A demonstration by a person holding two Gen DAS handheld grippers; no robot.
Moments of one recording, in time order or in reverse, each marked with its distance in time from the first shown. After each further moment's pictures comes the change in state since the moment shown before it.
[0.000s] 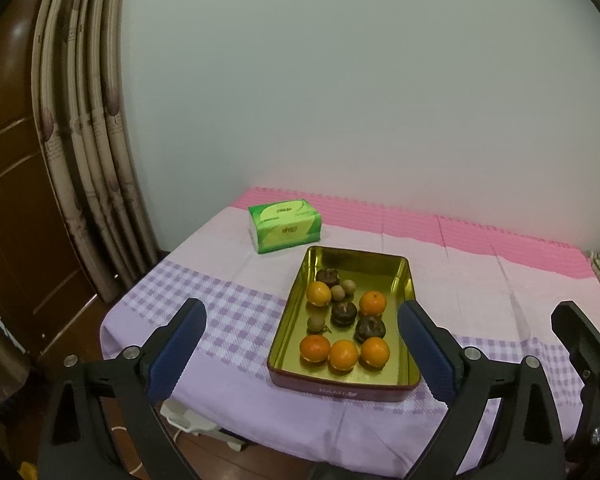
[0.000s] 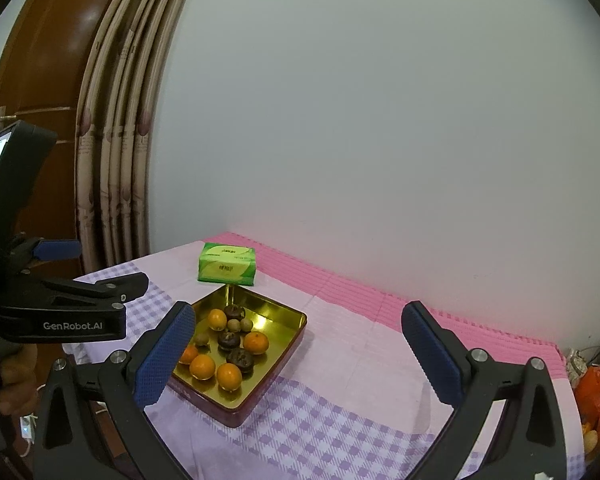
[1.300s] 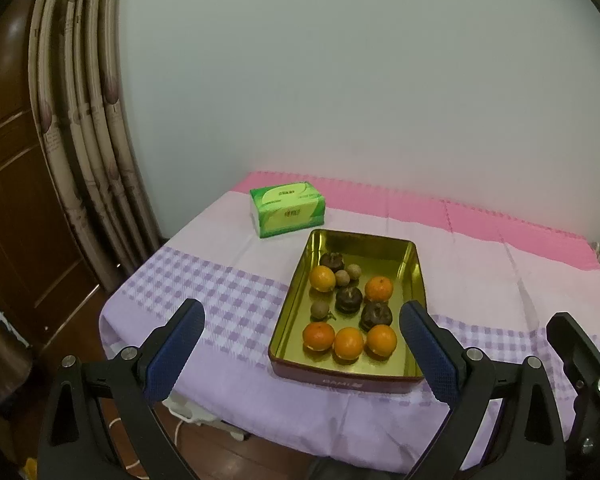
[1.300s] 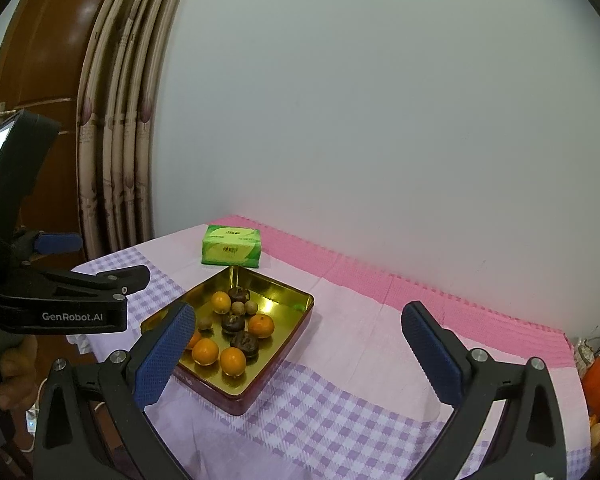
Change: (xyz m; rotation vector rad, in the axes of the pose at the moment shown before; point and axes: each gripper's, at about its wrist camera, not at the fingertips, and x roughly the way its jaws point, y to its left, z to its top) left arm 0.018 -0.001 -0.008 0.004 0.053 0.017; right arm 0.014 -0.003 -0.018 0.007 0.052 0.028
